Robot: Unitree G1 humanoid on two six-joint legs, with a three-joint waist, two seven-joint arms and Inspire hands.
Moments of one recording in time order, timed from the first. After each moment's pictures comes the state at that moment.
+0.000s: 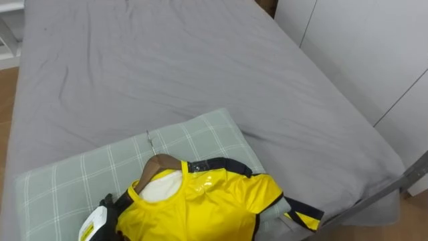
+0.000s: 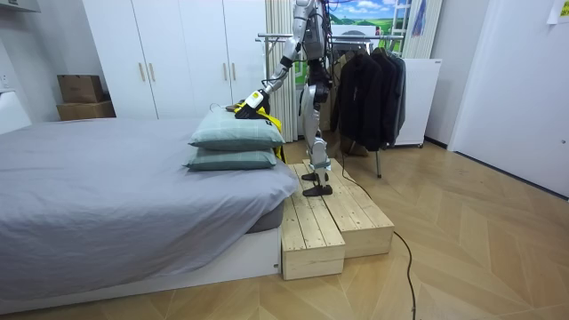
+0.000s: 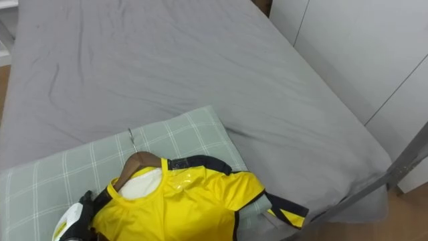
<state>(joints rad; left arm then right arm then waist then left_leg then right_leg) -0.37 0.23 -0.15 1.28 0.30 -0.05 0.43 -0.10 -0.23 0.22 1.33 0.18 0.00 -0.04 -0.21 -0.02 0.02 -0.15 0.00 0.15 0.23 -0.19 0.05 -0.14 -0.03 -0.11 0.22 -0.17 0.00</state>
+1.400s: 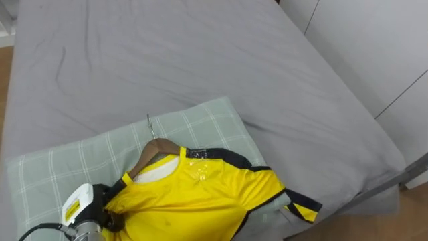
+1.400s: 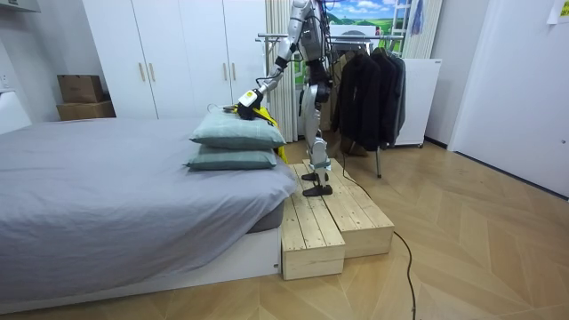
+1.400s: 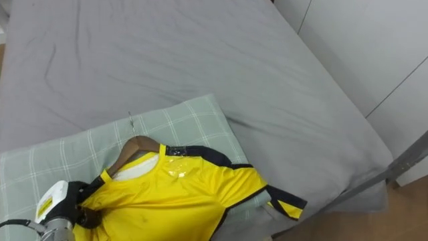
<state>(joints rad) -0.48 0.31 -0.24 1.34 0.28 -0.07 0.48 -0.13 -0.24 0.31 1.34 0.27 -0.01 -0.04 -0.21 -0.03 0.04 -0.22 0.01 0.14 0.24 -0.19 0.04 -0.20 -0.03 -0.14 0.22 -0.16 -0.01</state>
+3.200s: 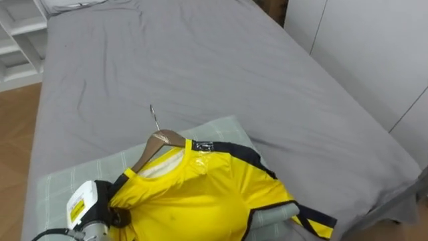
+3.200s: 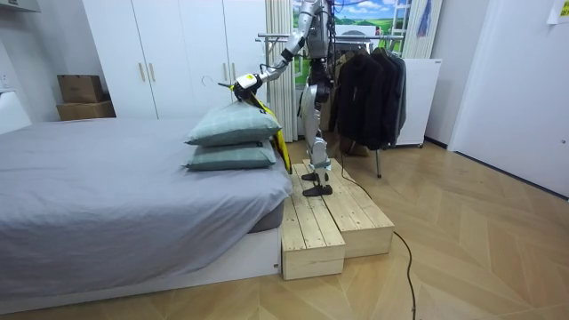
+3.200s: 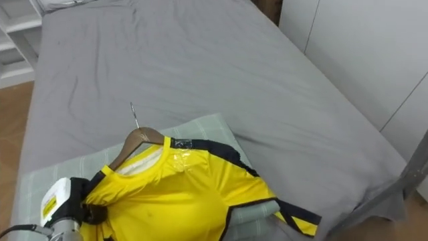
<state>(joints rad) -0.38 0.28 -0.23 1.14 0.27 -0.06 0.62 -0.05 -0.26 0.25 1.32 0.27 -0.06 -0.05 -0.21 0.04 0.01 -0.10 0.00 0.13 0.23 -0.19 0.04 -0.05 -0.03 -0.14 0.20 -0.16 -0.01</state>
